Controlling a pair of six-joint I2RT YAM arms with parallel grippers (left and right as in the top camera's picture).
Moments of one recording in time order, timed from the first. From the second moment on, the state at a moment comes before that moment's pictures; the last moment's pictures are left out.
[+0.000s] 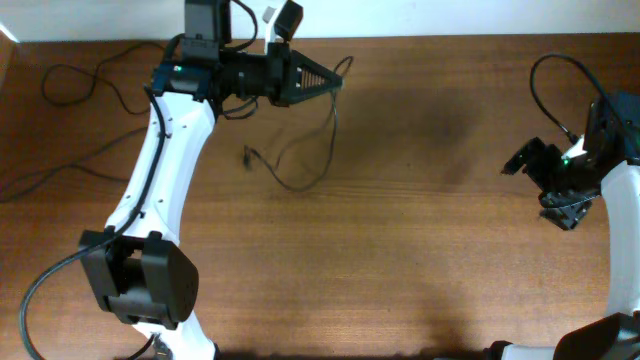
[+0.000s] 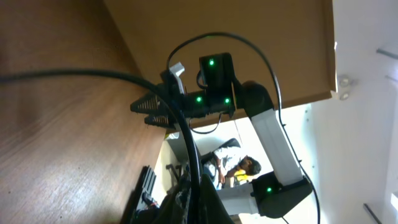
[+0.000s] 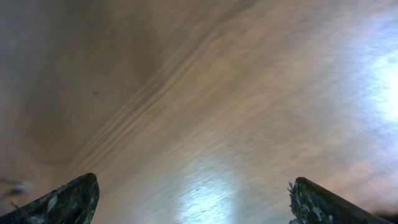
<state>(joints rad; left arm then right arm) -0.16 1.89 1.83 -0.62 1.47 -0.49 -0.30 1.53 1.40 -1.26 -0.25 0.52</state>
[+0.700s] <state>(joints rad) -0.31 1.88 1.82 0.13 1.50 -1.06 -0.09 1.53 1.40 -1.12 -0.60 0.41</state>
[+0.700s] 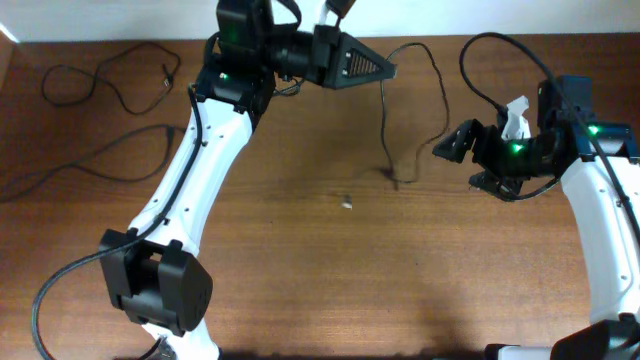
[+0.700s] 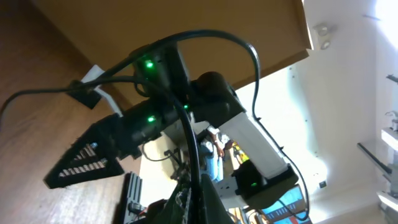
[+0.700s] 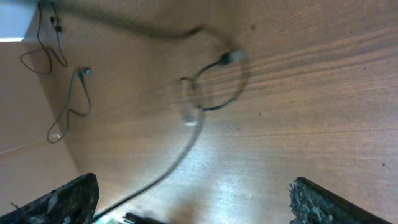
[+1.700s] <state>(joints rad) -0.29 1.84 1.83 0.36 1.44 -1.57 -0.09 1.52 1.40 -1.03 -0.71 0.45</state>
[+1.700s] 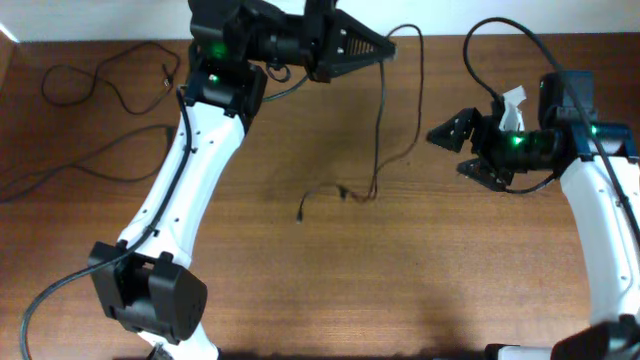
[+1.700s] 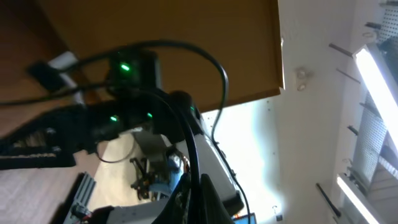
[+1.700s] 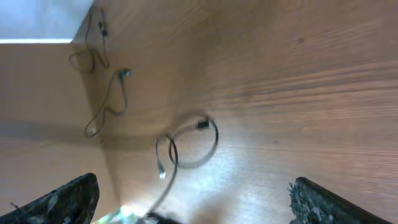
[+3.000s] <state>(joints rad) -0.31 1.84 1.82 0.81 1.23 -1.98 0.24 1.72 1.40 -0.90 -0.34 0.71</state>
